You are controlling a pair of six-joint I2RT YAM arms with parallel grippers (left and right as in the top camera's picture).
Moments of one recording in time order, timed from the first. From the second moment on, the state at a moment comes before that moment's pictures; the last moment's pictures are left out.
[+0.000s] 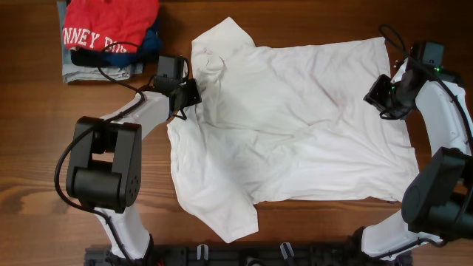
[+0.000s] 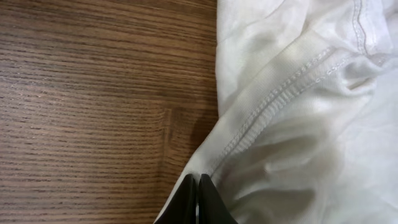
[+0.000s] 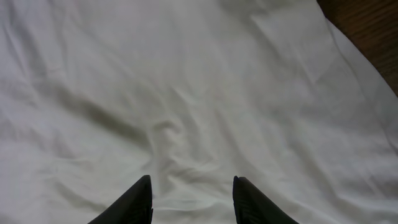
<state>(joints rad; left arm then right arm) -0.20 1.98 1.13 -0.18 0.08 -0.40 -0.27 1.77 1.31 -0.84 -0.15 0.31</state>
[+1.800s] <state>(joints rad) -0.13 2.02 1.21 -0.27 0.05 -0.34 -0.27 1.99 1.31 -0.77 -0.03 0.31</state>
